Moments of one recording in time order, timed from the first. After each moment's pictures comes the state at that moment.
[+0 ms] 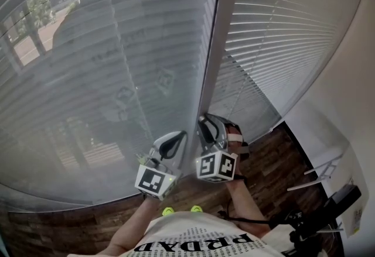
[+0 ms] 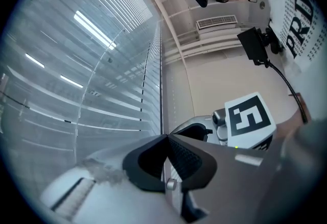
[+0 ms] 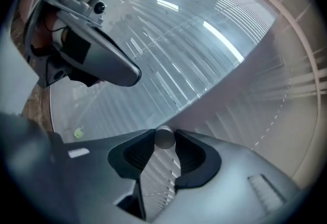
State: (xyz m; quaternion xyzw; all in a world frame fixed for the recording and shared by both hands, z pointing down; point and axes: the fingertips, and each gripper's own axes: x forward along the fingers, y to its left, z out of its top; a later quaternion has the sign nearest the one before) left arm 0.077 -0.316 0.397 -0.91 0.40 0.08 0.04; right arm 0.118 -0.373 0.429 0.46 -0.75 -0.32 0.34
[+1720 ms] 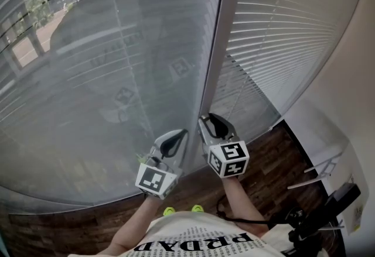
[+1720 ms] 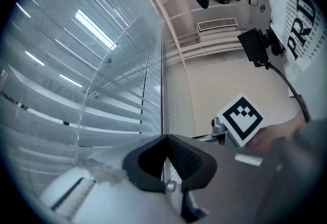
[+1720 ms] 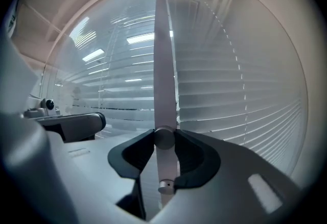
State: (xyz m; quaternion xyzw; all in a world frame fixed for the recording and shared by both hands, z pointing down) left arm 0.074 -0.318 0.392 -0.91 0.39 0.09 0.04; right arm 0.131 -0.380 0.424 0.52 -0.85 0.05 0.03
